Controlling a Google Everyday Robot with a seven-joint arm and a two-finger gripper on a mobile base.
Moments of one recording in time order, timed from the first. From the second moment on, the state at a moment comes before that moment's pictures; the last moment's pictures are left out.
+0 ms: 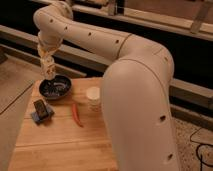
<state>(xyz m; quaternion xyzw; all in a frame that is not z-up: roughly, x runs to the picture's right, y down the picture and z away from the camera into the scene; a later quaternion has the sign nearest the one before) -0.279 -0.176 0.704 -0.21 -0.15 0.44 0.86</state>
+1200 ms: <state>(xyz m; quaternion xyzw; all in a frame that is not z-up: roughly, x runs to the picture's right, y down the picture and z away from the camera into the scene) -0.267 -0.149 0.764 -0.24 -0.07 0.46 0.85</state>
